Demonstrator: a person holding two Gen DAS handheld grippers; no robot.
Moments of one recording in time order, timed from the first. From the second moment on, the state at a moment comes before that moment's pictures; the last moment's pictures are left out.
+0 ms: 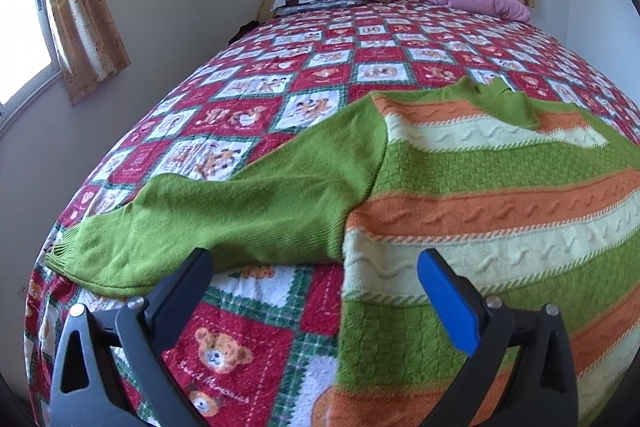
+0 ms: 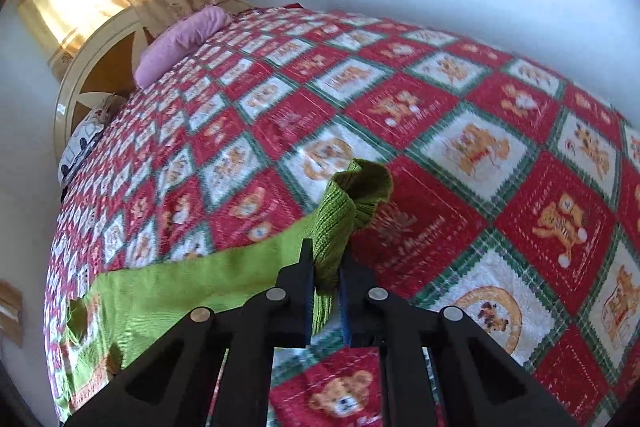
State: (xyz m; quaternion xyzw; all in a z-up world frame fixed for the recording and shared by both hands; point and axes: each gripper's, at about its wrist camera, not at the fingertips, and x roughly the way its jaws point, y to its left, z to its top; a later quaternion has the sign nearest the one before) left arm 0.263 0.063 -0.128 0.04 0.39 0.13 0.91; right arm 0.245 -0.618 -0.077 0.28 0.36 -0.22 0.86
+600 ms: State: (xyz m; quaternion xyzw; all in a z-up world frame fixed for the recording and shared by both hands) left arm 0.244 0.109 -0.132 0.00 0.38 0.16 0.91; right arm 0.288 -0.464 0.097 0.11 0.27 -0.12 0.95
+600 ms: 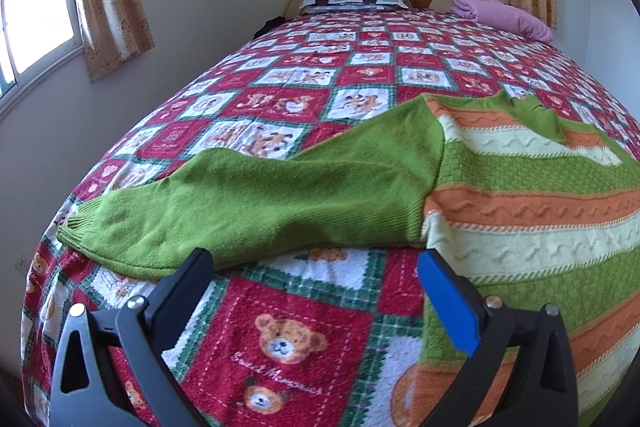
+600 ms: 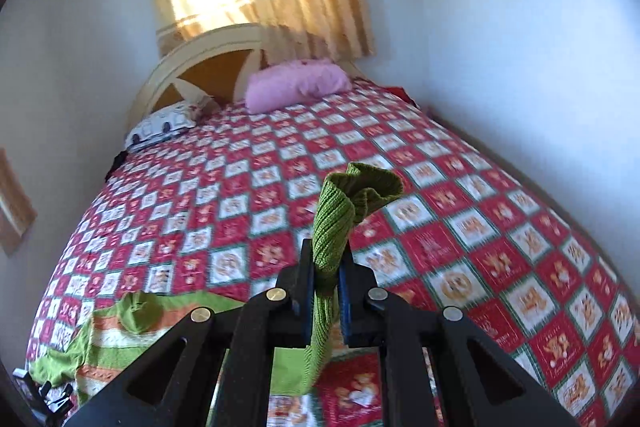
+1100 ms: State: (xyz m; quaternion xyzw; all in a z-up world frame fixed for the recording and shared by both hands) left arm 0.236 0.125 -0.142 -0.03 0.37 0.15 0.91; right arm 0.309 -0.276 0.145 -0.04 0.25 0.03 0.97
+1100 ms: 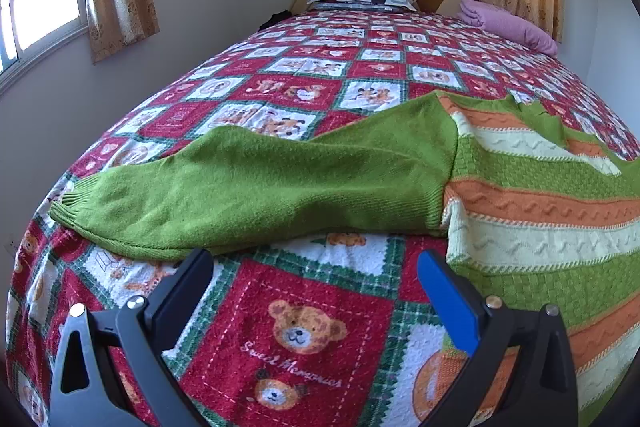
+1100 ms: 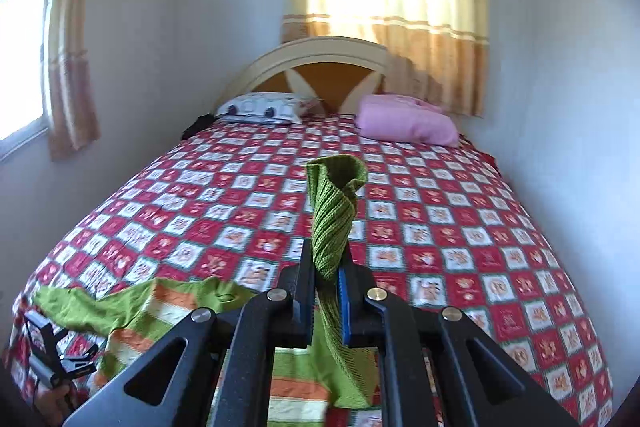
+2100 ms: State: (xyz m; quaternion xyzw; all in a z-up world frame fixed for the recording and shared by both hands) left arm 0.265 0.051 -0.091 -0.01 0.36 0.01 0.93; right arm 0.257 -0.256 -0.094 -0.08 0.39 0.10 0.91
